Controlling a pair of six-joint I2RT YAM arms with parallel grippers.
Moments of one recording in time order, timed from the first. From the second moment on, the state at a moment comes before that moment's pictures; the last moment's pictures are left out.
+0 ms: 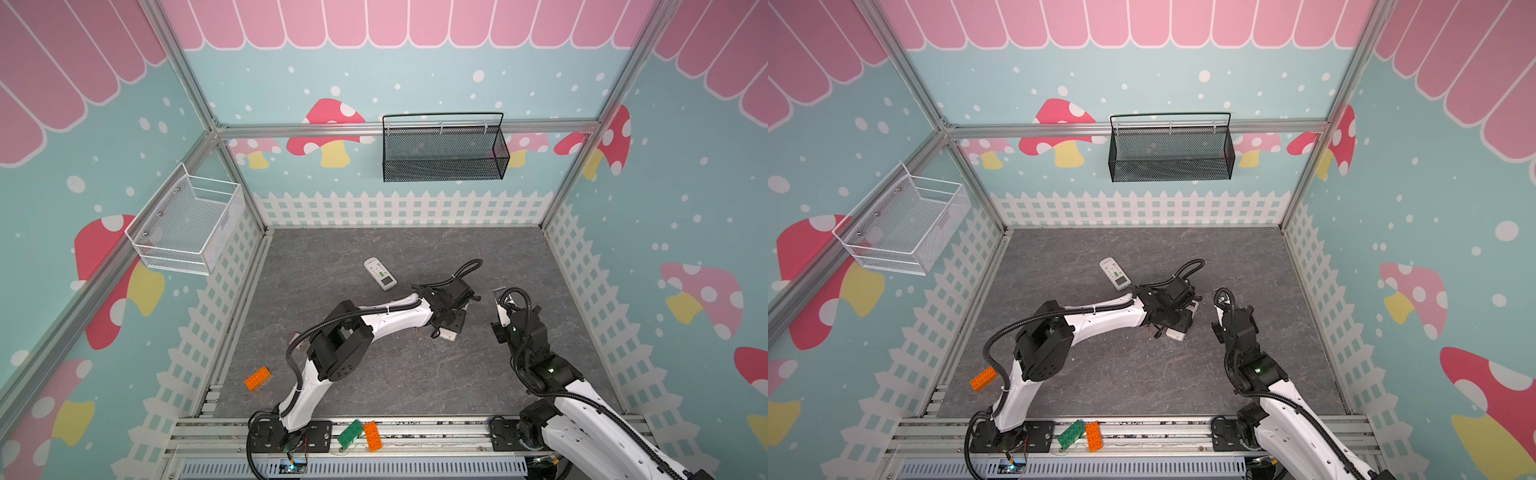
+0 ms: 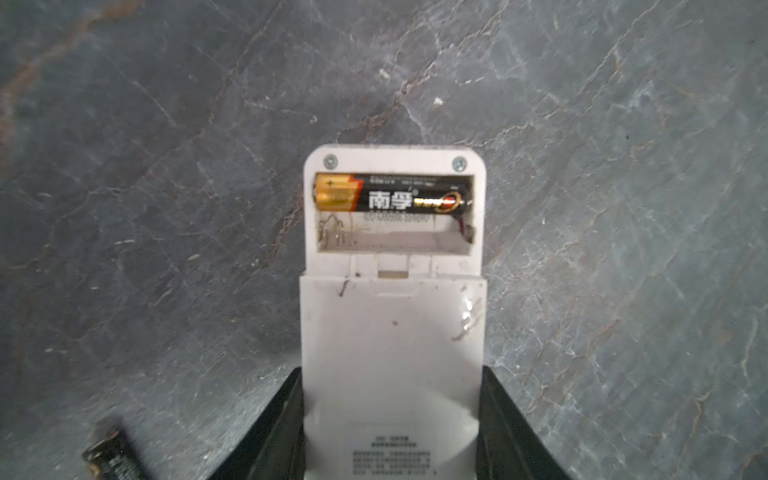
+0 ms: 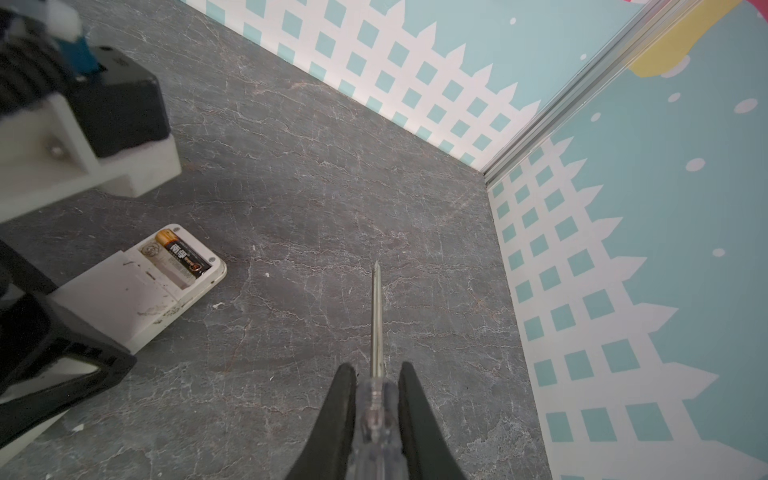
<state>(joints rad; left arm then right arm) -0.96 2.20 1.72 -0.59 -0.03 -0.56 0.44 0.70 0.41 -0.16 0.51 -0.28</state>
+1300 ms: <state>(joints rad) -0.63 2.07 1.73 -0.60 0.07 -0.48 0.39 0.97 0.45 -0.19 0.25 -0.27</state>
